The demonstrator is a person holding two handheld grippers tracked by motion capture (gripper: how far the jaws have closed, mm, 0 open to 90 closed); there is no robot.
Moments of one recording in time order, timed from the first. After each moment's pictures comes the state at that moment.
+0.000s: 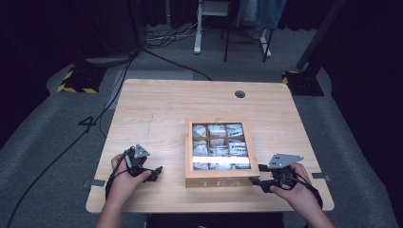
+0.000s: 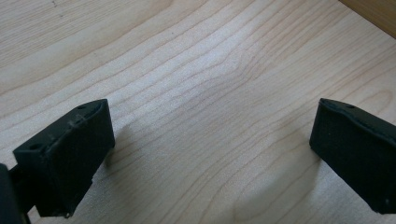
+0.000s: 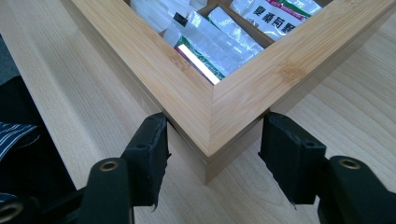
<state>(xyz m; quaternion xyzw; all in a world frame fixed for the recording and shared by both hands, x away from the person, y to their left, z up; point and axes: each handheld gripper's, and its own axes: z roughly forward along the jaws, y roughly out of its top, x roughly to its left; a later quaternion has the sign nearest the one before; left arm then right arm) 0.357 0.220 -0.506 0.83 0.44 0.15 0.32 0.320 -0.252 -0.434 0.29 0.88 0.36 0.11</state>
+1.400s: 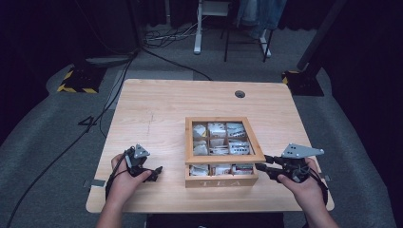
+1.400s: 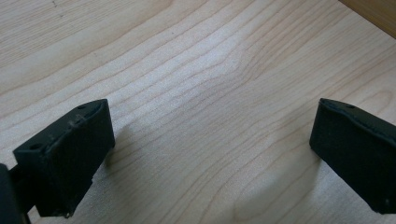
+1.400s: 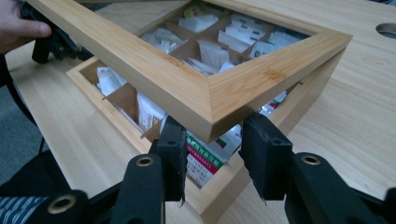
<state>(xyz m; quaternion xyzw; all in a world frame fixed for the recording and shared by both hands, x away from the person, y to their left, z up) 0.357 0.220 -0.506 0.83 0.44 0.15 0.32 0.321 -0.263 -0.393 0.34 0.82 0.45 0.12</state>
